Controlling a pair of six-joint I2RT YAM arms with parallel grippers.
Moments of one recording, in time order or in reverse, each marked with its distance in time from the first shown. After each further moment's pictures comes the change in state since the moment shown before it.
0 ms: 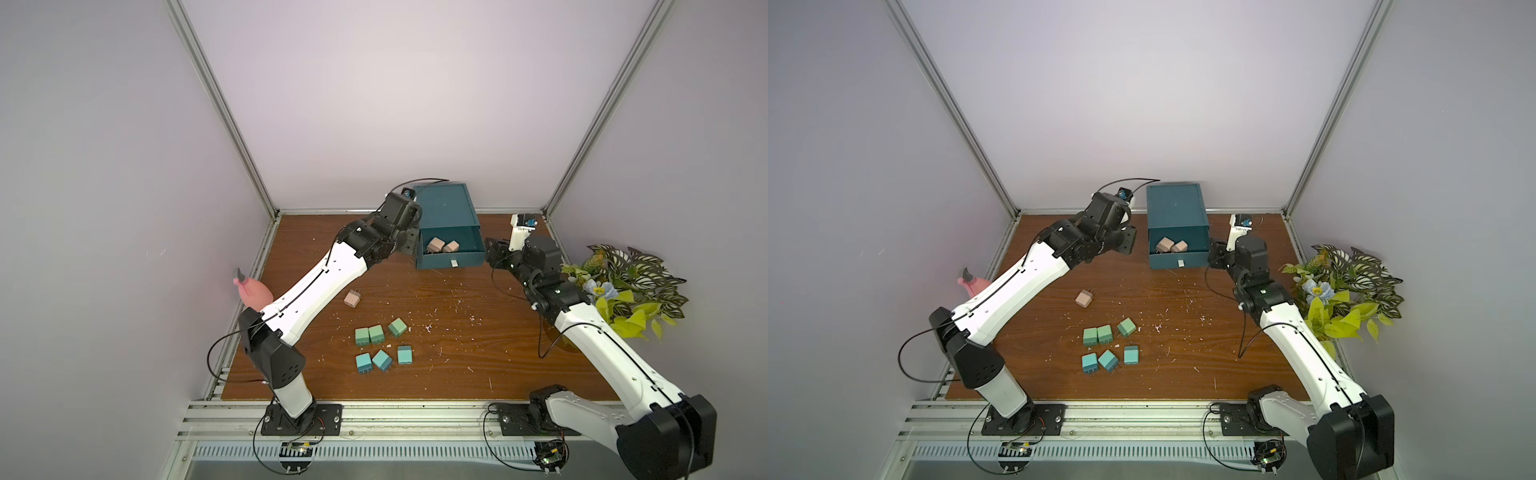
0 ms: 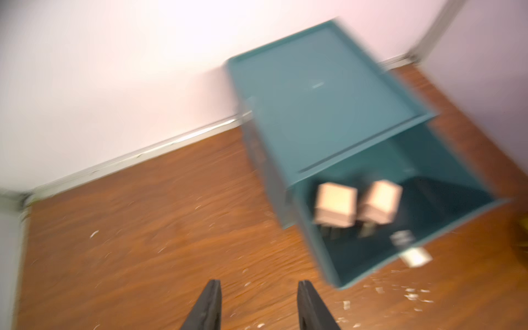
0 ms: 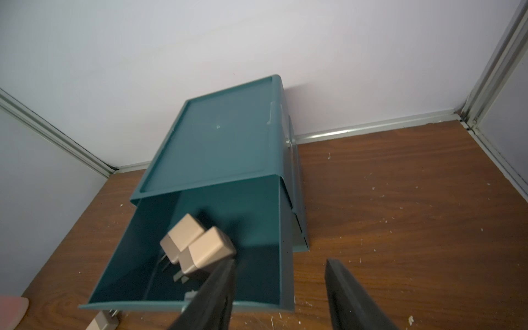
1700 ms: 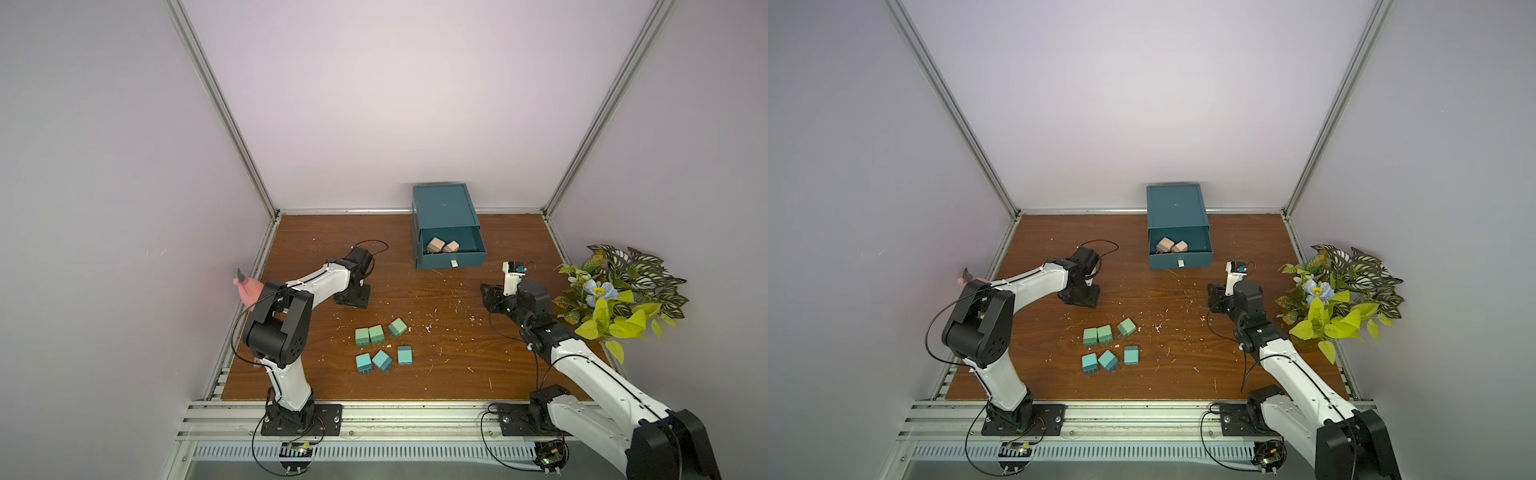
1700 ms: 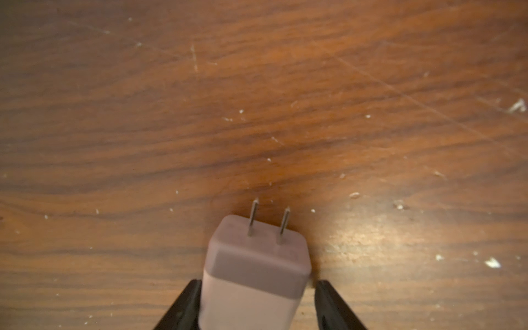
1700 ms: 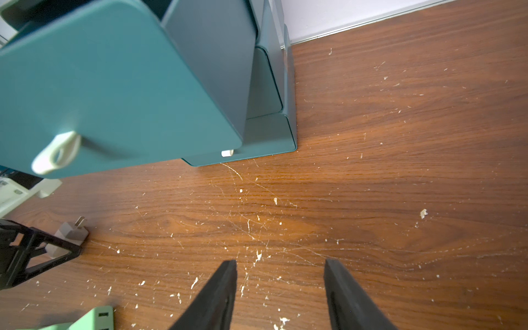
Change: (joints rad) left arm 0.316 0.125 -0.624 0.135 0.250 -0.031; right arm 0.000 -0.113 -0.420 0.162 -0.103 0.039
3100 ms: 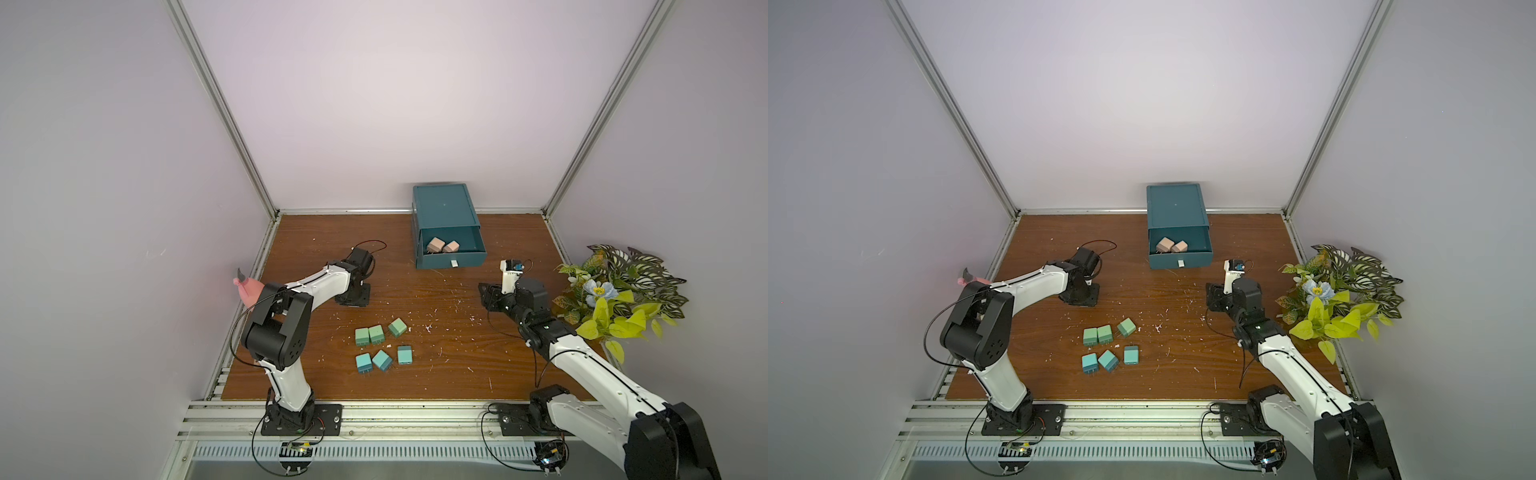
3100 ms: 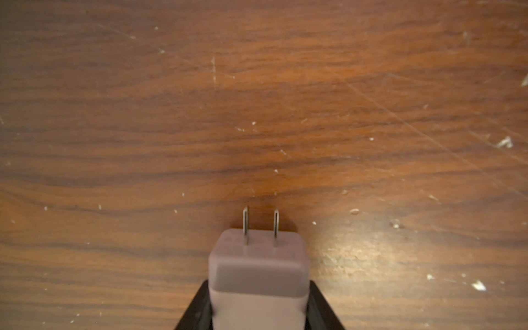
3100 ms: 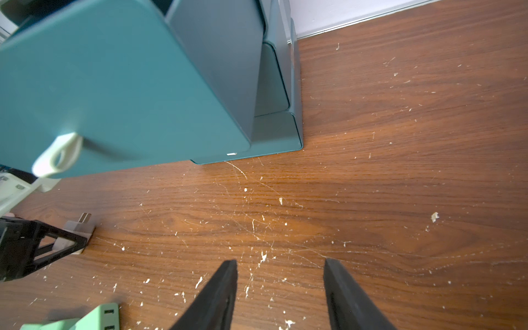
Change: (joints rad) left arm -0.015 -0.014 -0.028 0.054 -0.028 -0.091; right arm 0.000 0.032 0.021 0.000 -0.022 0.000
